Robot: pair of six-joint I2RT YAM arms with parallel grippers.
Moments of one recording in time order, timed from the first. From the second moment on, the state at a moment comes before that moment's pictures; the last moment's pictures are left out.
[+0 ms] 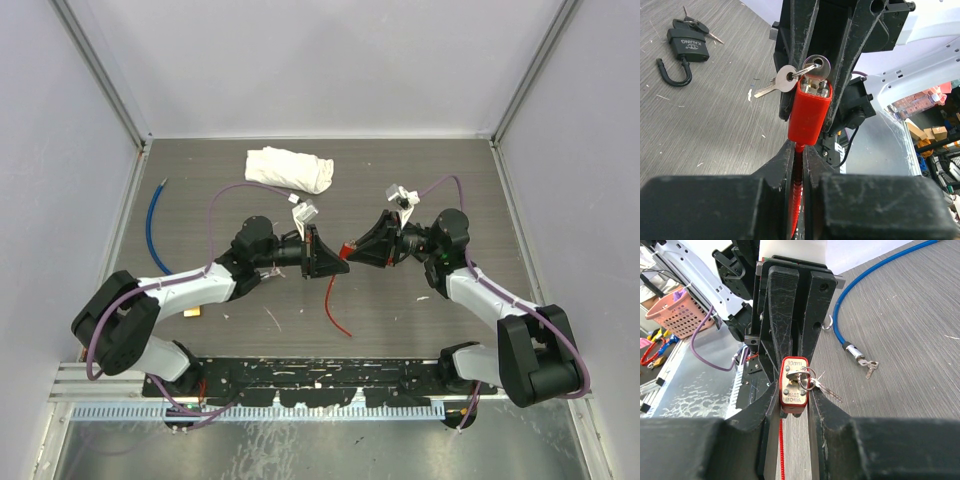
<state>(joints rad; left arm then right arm) -0.74 1.44 0.70 0.69 0.73 -0.63 0.25 1.23 0.53 0.88 -1.26 0.57</state>
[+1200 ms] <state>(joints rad) -0.74 1.44 0.70 0.68 0.73 -0.61 0.26 1.23 0.54 0.83 -1.26 0.54</state>
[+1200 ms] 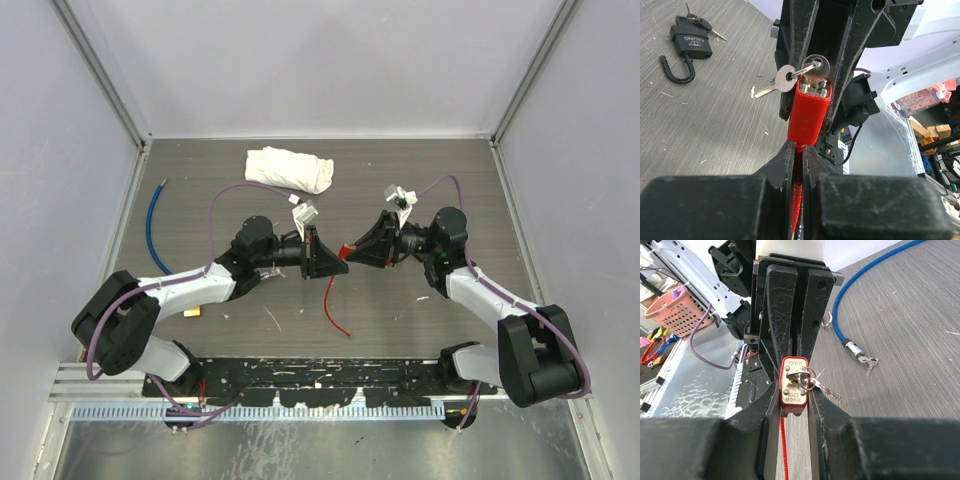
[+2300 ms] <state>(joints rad) -0.60 1.30 1.00 0.19 1.12 -0.32 0.24 1.30 1.53 -1.26 -1.17 -1.59</state>
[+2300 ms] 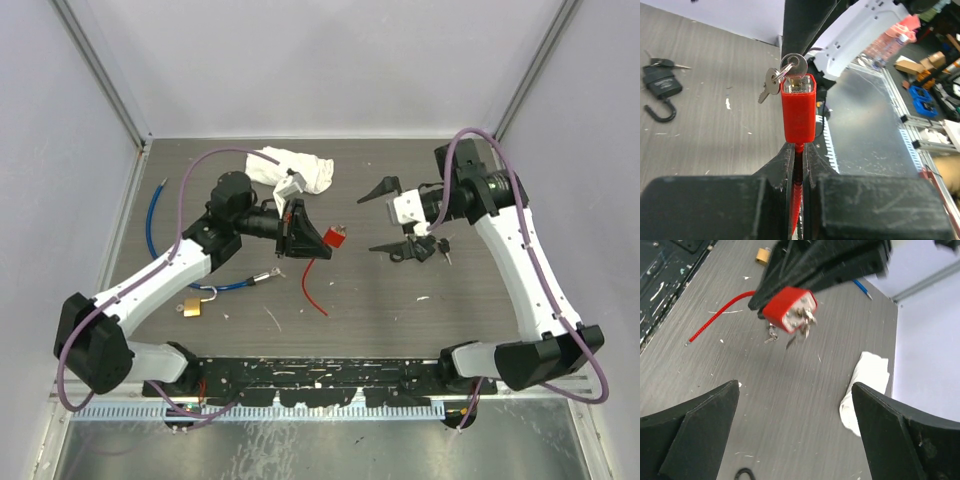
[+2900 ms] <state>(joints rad) -0.62 1.43 1.07 0.16 1.30 -0.41 0.54 1.39 1.65 -1.36 -1.01 -1.69</state>
